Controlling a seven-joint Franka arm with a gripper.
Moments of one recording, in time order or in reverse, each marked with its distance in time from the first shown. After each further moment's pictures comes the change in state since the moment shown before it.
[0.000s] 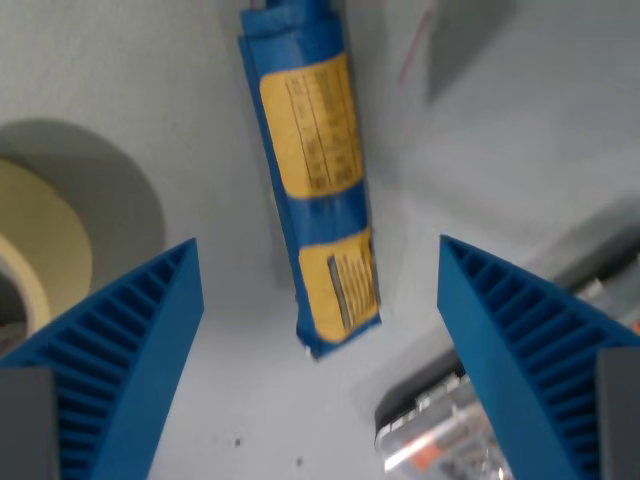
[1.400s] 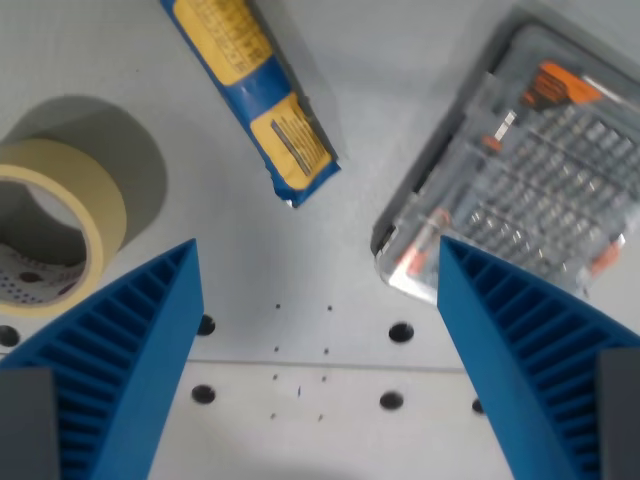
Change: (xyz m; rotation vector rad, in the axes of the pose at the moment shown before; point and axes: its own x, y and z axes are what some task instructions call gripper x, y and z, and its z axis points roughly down) arm -0.041 0.020 -0.102 0.005 -0.003 0.338
